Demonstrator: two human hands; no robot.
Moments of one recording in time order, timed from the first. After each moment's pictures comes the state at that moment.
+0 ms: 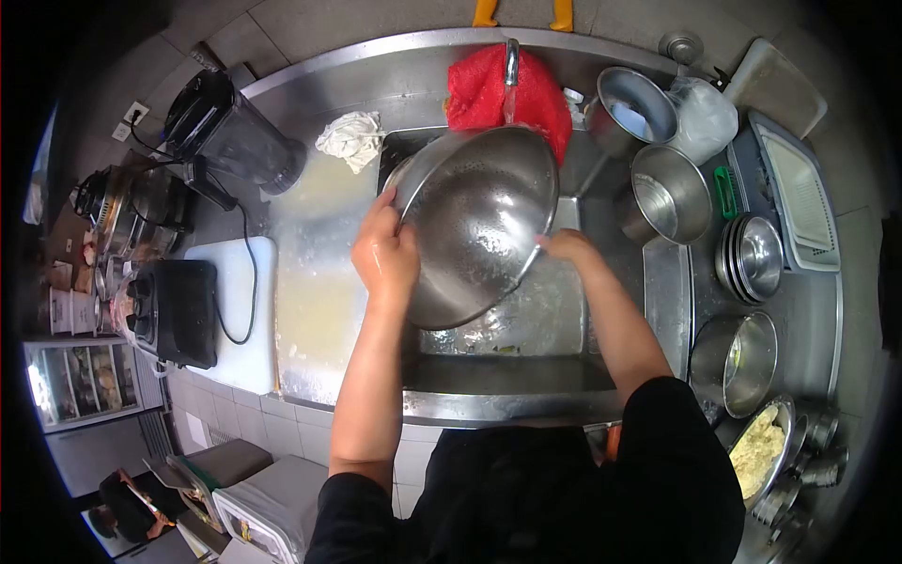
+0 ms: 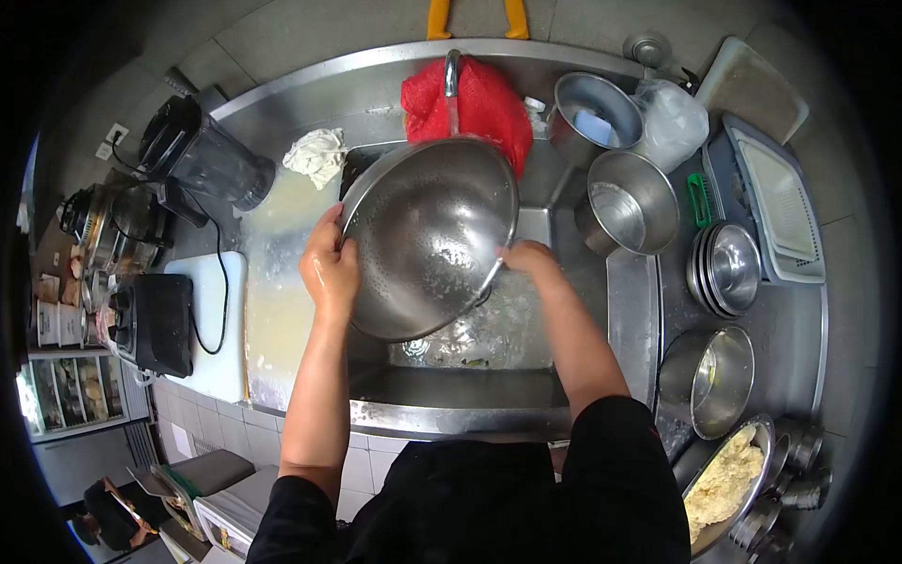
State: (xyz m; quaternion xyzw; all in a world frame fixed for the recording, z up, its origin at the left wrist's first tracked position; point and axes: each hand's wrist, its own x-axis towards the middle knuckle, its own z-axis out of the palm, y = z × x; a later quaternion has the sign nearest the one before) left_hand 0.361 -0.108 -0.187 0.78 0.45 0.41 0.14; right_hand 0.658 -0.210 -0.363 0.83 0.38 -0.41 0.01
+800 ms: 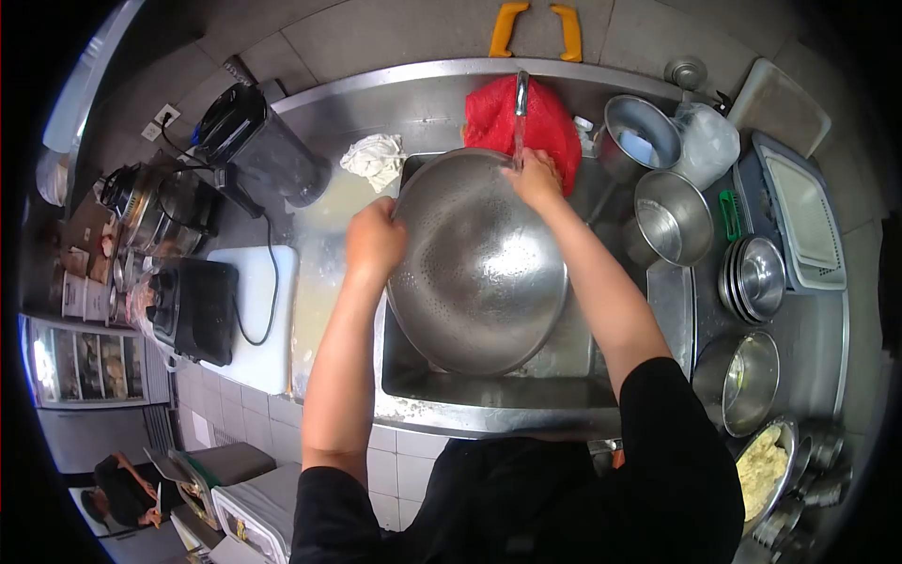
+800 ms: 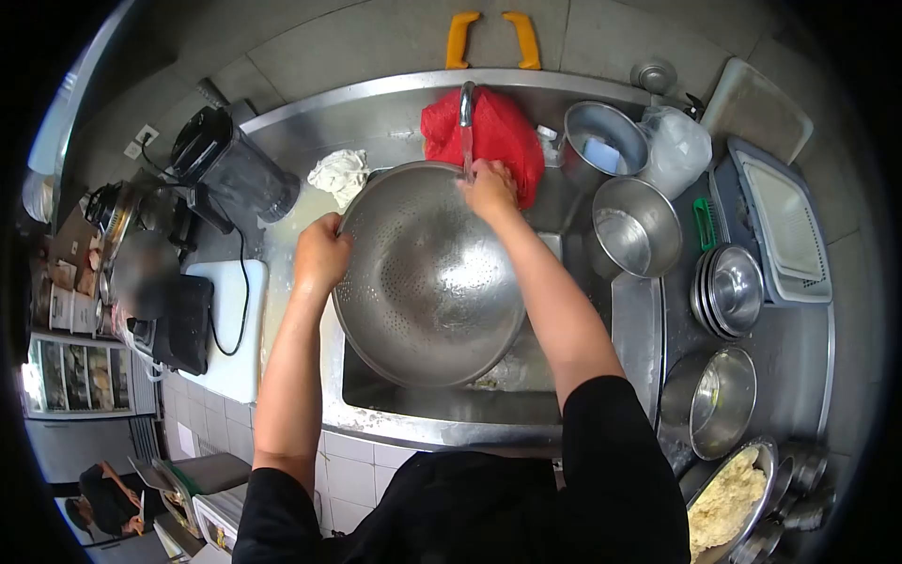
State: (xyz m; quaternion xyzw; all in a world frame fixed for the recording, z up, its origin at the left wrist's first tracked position) left_hand 0.352 -0.068 -0.124 0.79 0.55 0.17 0.21; right_hand 0.640 -0.074 -0.273 0.76 0.49 -0.07 -0.42
